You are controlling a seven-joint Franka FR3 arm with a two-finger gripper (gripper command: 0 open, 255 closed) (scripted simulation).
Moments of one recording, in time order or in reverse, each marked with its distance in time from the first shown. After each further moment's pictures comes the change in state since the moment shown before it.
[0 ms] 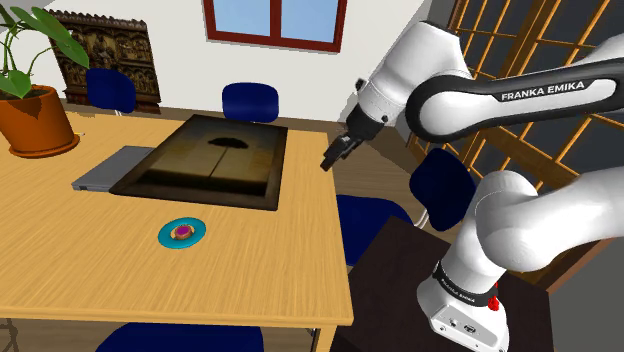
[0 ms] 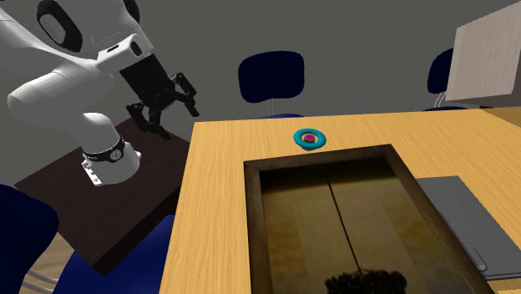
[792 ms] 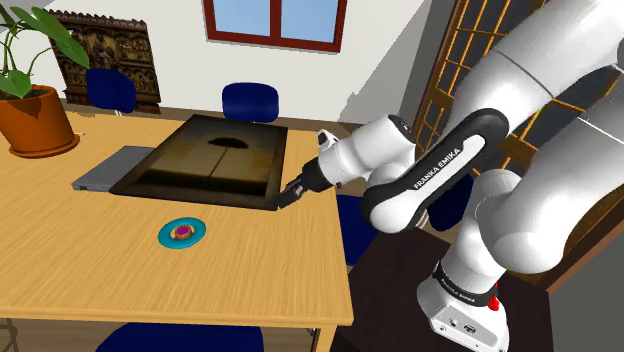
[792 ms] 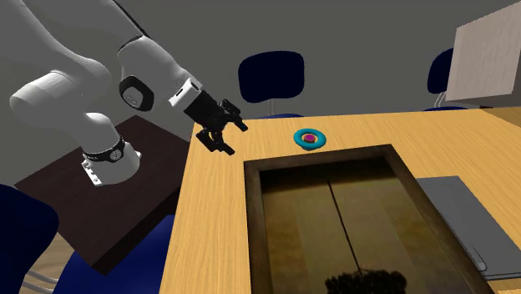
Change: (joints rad) arm 0.124 0.604 0.129 -0.098 0.064 1.059 0.001
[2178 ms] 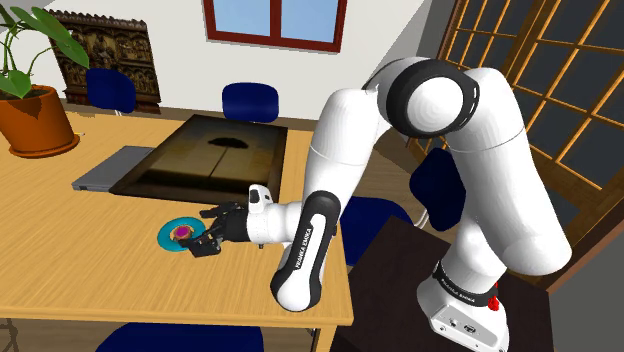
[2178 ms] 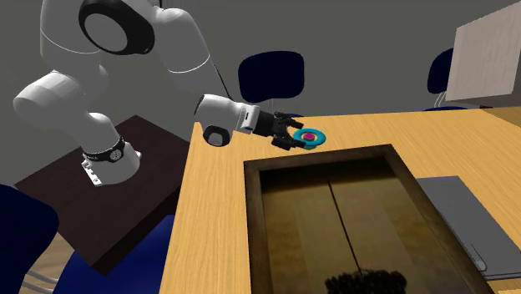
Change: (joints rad) arm 0.149 0.956 0.044 0.612 -0.001 0.822 -0.288
